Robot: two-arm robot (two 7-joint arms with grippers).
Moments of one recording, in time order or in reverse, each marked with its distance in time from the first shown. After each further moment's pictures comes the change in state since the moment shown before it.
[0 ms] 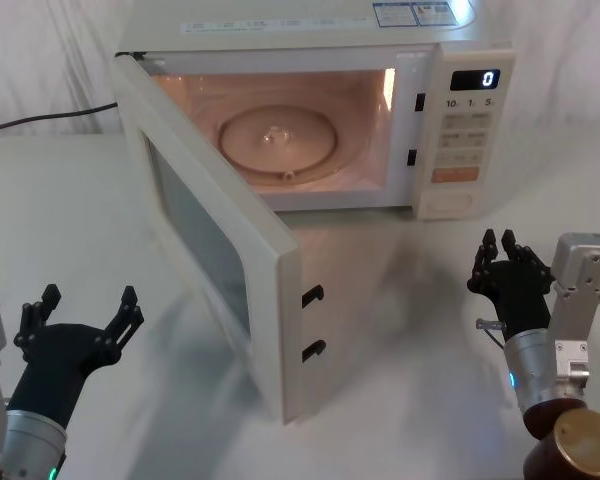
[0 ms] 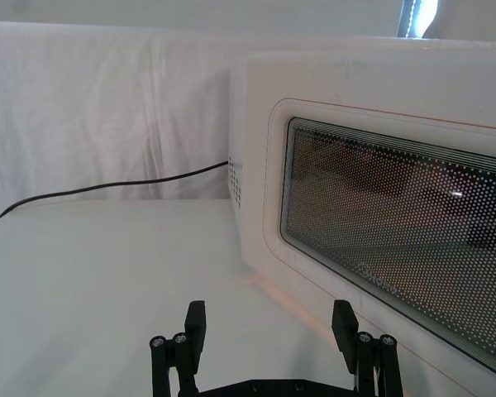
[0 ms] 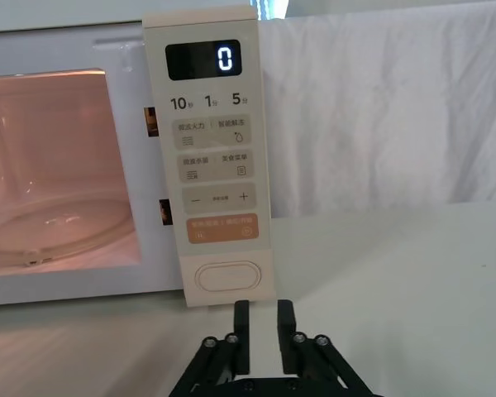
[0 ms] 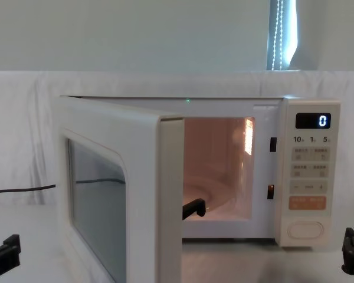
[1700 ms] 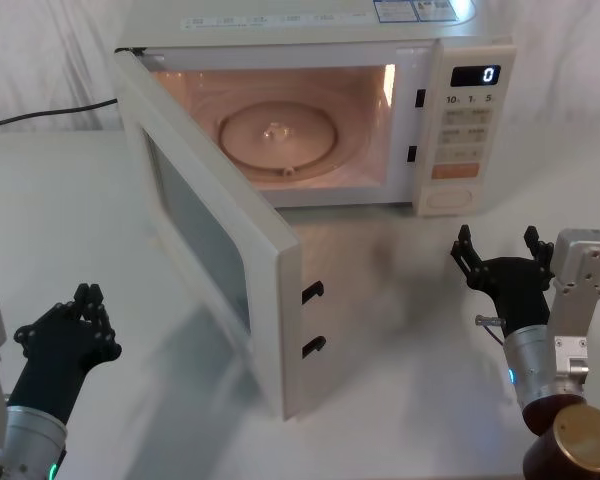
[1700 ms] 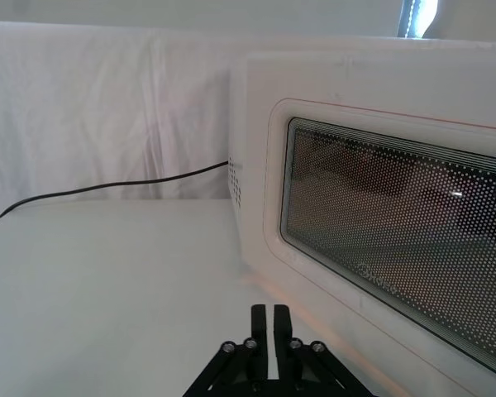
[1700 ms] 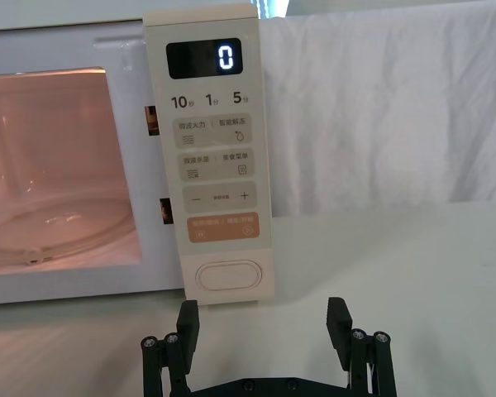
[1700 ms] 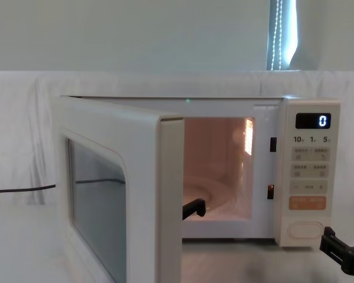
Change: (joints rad) left arm 0.000 0.000 0.000 0.000 0.000 0.000 0.000; right arm 0.000 0.000 -0.001 0.000 0.000 0.002 0.000
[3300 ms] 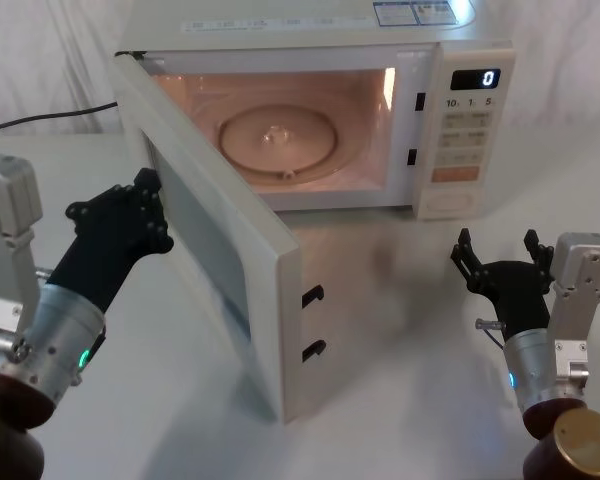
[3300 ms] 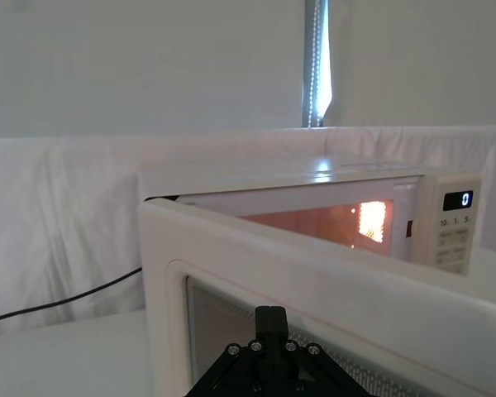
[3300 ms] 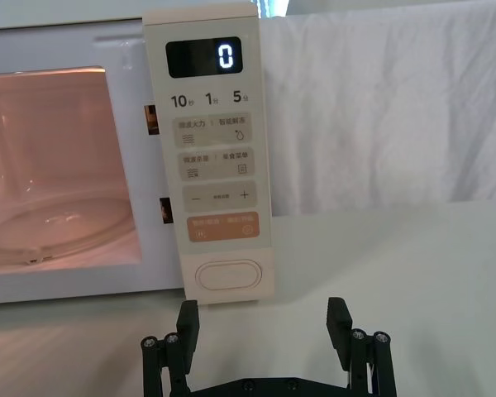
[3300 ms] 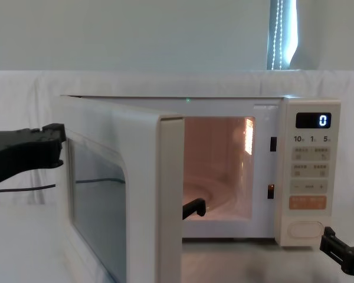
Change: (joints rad) left arm -0.237 -0.015 0.045 -0.027 0.016 0.109 -0.166; right arm 0.000 0.000 0.000 0.000 0.000 0.000 0.000
